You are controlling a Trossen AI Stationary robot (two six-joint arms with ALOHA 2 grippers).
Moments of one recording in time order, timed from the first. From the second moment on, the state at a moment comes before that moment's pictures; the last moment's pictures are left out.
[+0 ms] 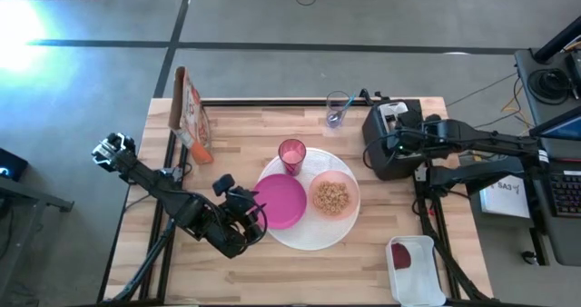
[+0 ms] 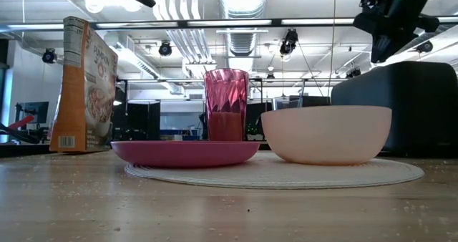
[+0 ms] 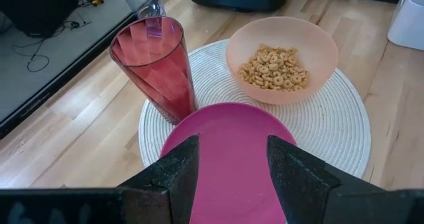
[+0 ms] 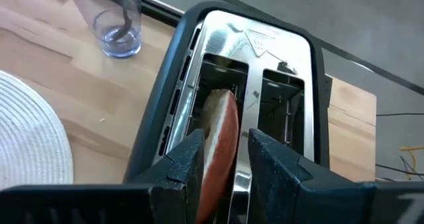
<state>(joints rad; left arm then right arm) -0.61 1.52 1.30 -0.91 -0.87 -0.92 -0.17 0.93 0.98 -1.29 0.68 0.84</state>
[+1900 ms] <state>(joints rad) -0.61 1.52 1.29 -0.93 -0.87 -0.93 -0.17 1.05 1.01 -1.30 0.65 0.81</state>
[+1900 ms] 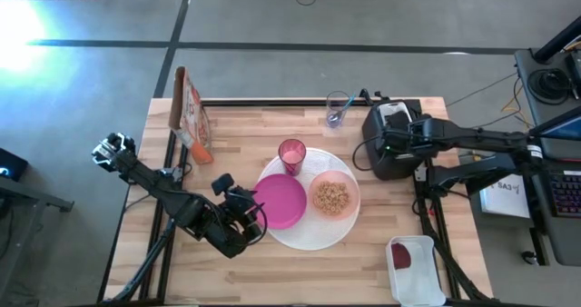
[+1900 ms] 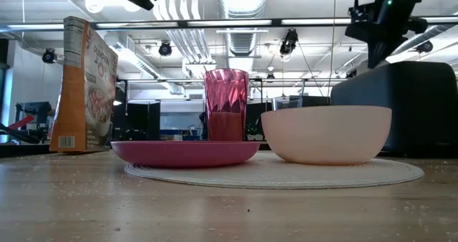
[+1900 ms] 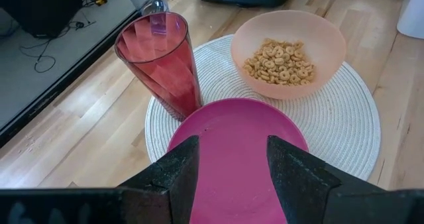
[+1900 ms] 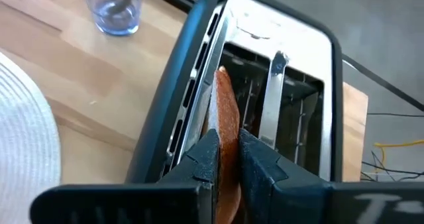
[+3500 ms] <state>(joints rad) -0.61 1.52 1.29 -0.93 -0.87 -0.93 0.17 1.30 1.02 -0.37 0.12 0.60</state>
